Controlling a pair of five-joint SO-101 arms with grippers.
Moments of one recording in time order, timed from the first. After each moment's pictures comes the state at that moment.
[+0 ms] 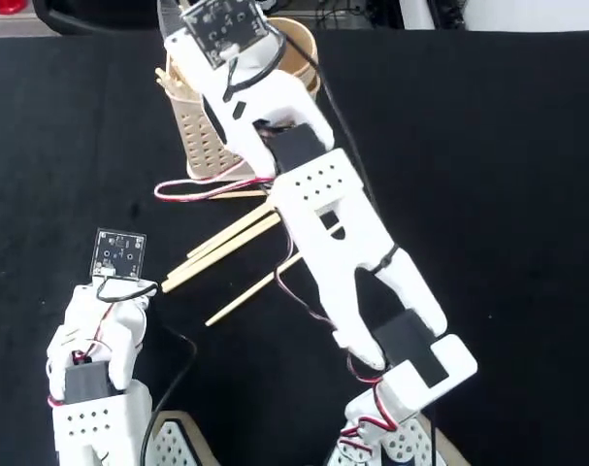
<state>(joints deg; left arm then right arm) -15.6 -99.5 96.2 55.3 -21.0 -30.4 6.4 -7.5 3.6 16.2</state>
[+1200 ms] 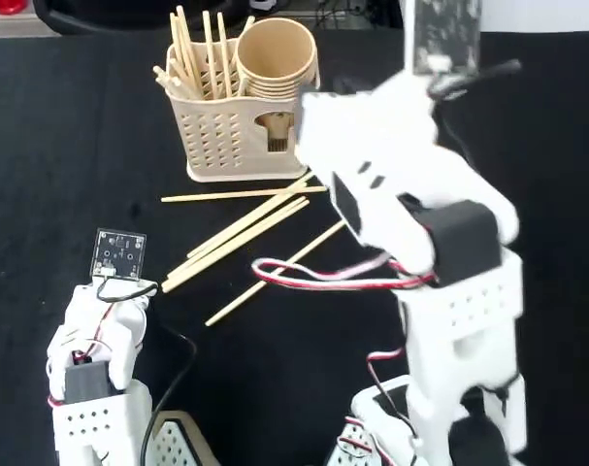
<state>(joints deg) -15.6 -99.5 96.2 55.3 -21.0 -18.0 -29.9 -6.2 77.5 -21.3</state>
